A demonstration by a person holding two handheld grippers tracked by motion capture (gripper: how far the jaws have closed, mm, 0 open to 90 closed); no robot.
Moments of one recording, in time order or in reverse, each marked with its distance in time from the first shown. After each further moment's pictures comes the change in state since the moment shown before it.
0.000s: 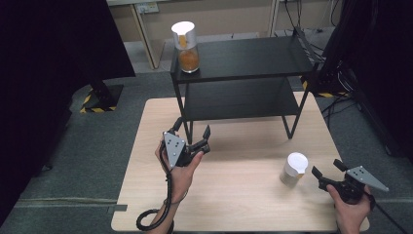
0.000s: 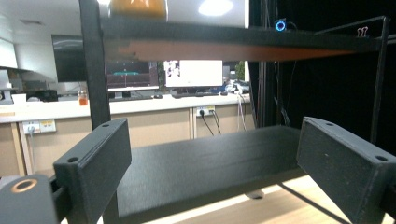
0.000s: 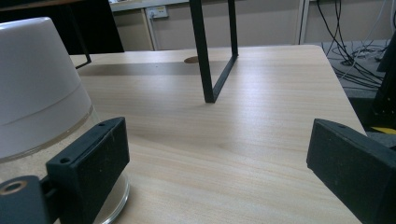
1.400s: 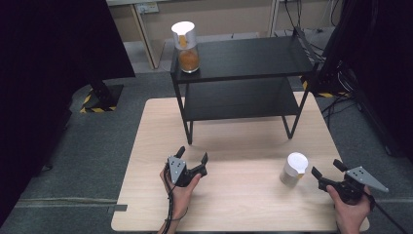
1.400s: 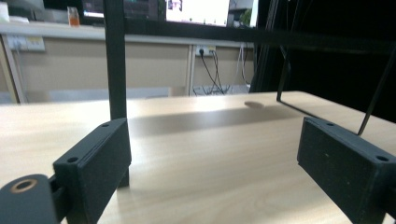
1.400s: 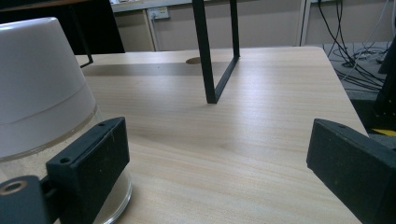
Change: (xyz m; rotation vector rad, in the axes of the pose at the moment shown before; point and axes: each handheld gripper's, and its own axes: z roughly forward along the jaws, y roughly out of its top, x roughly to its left) left arm 0.013 -0.081 -0.026 0.231 0.006 -0.111; right arm 0.001 -0.001 -0.001 -0.005 0.004 -0.006
